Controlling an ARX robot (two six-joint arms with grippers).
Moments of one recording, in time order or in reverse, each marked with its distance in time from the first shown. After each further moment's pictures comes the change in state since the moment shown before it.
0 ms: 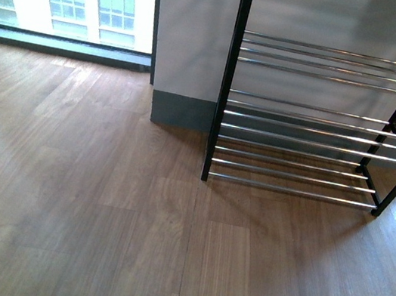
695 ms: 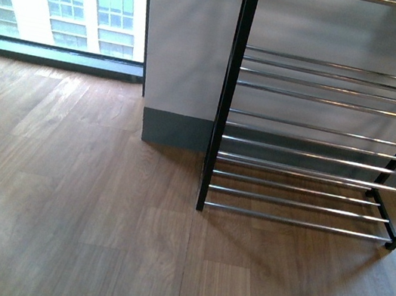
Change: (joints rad) left arm 0.000 0.000 0.000 0.000 0.000 0.000; right arm 0.000 0.000 0.000 0.000 0.000 0.001
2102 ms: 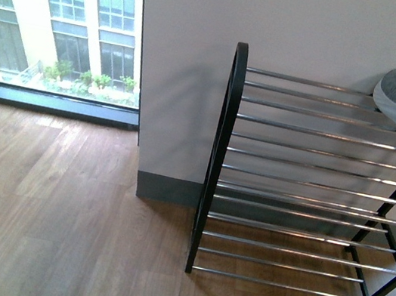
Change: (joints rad) left arm 0.000 0.002 0.000 0.000 0.000 -0.001; right arm 0.000 0.000 0.000 -0.001 0.000 0.001
